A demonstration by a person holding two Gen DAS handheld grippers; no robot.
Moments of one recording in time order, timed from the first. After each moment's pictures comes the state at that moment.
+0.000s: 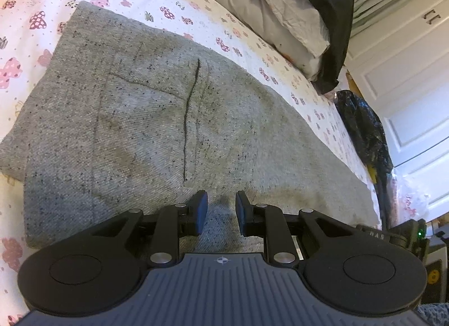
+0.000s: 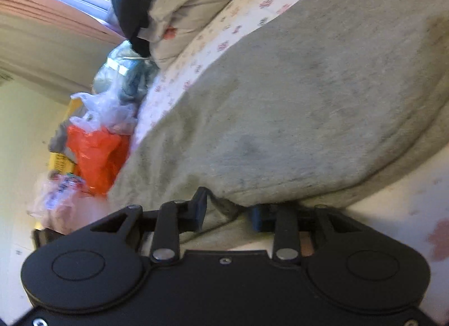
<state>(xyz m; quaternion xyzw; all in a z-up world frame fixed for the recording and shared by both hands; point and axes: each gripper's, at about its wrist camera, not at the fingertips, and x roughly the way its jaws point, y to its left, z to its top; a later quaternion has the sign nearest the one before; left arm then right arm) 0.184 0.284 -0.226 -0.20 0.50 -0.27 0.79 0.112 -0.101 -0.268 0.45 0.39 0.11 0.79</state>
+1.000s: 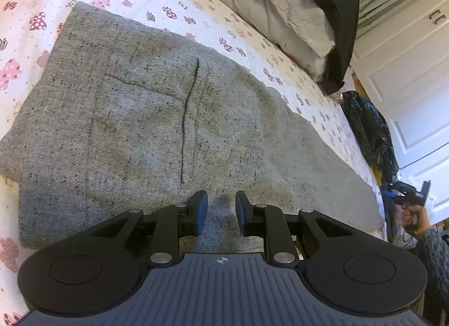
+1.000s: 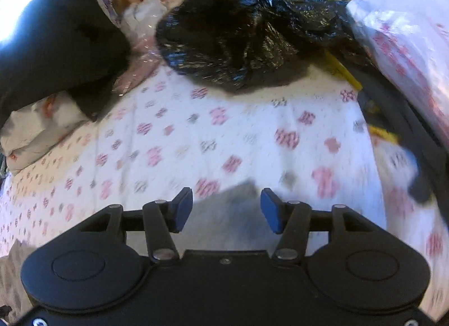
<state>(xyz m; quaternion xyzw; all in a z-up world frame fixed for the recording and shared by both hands) 0.188 0.271 -0.226 -0.20 0.51 -0.26 0.80 0.112 -0.545 -0.195 0.26 0.42 -0.17 0.85</state>
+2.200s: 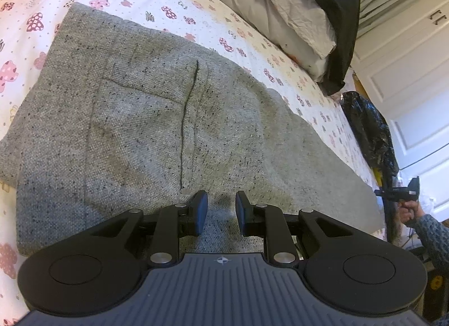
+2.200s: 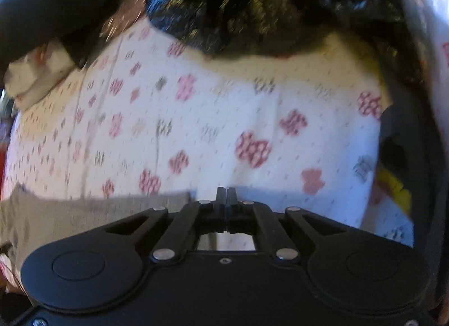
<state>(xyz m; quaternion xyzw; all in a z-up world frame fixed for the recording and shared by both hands) 0.194 0.272 -0.229 -0.20 0.51 -0.26 0.79 0.157 -0.632 -0.239 0.25 0.55 -0.02 0.80</state>
